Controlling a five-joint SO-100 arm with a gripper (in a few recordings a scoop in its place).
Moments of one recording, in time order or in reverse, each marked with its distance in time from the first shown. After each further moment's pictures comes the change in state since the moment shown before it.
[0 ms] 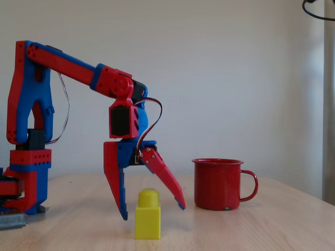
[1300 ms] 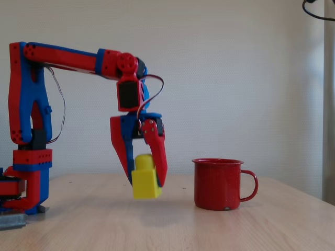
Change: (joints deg) arm -7.6 7.6 -7.1 12.1 20.3
